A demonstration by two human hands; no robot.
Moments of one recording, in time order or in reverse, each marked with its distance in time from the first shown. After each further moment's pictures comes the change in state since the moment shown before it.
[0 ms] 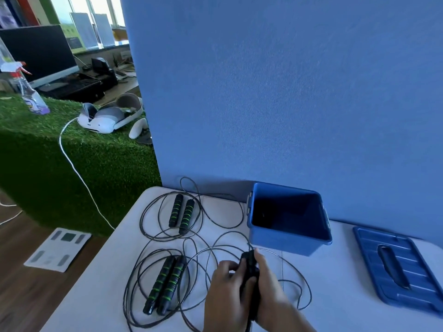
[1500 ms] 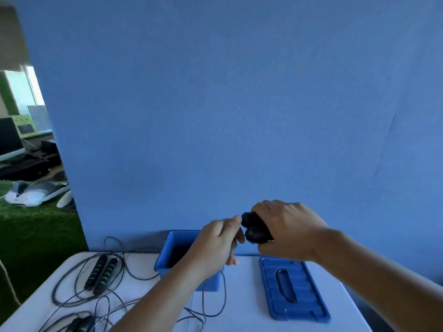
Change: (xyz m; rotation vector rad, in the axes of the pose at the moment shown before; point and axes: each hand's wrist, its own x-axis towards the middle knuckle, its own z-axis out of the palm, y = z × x) left_hand 0.022 0.350 -0.028 -0.492 -0.318 0.137; right_hand -0.318 -0.214 -0.194 -2.122 0.578 -1.553
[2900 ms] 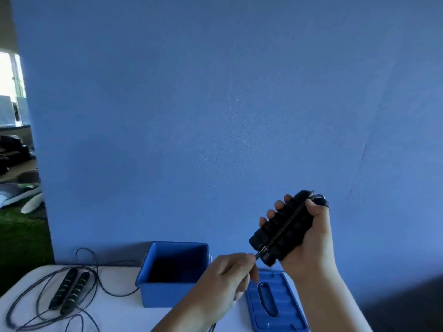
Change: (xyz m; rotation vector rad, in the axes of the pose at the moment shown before) left_hand -0.039 0.000 -0.002 -0.318 -0.322 0.073; right_hand 0.001 -0.052 -0.027 2.297 0.776 0.566
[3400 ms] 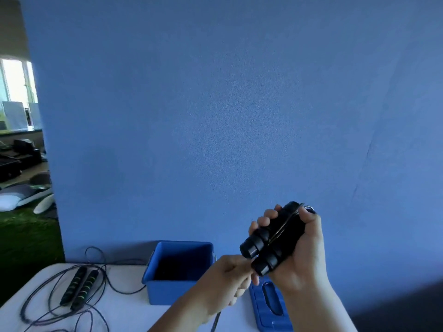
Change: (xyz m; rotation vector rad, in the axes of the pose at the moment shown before) left_hand 0.010 -0.019 -0.001 0.009 -0.031 -0.078; right_hand -0.024 0.017 0.009 0.240 -0.001 0.131
